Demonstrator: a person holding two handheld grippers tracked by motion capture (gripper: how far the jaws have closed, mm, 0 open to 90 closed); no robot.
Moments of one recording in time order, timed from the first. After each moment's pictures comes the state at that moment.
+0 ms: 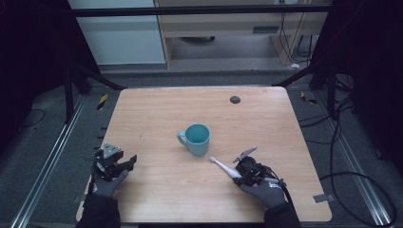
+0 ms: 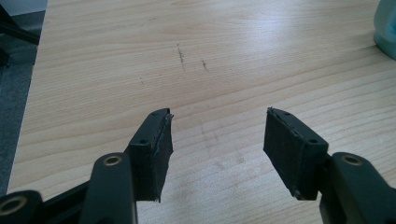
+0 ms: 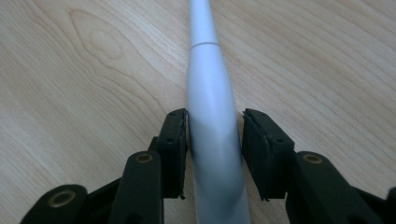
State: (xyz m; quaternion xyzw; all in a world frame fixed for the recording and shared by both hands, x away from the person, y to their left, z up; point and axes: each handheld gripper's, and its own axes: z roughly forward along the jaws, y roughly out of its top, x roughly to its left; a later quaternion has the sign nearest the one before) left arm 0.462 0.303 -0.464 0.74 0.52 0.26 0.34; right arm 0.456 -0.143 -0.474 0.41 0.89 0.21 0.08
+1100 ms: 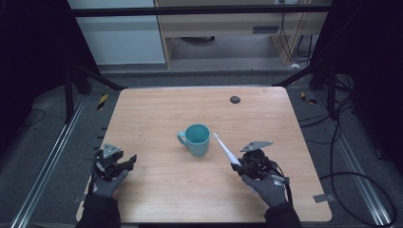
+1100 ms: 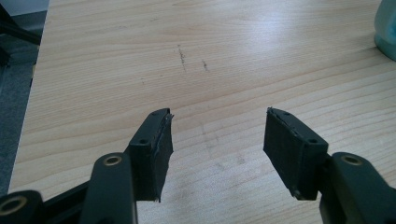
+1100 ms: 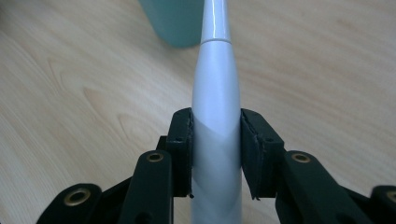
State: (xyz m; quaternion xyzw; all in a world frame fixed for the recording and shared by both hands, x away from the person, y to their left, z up) left arm 0.462 0.303 -0.463 0.73 0.52 0.26 0.34; right arm 0.451 -0.154 -0.429 0.43 0.82 0.35 0.12
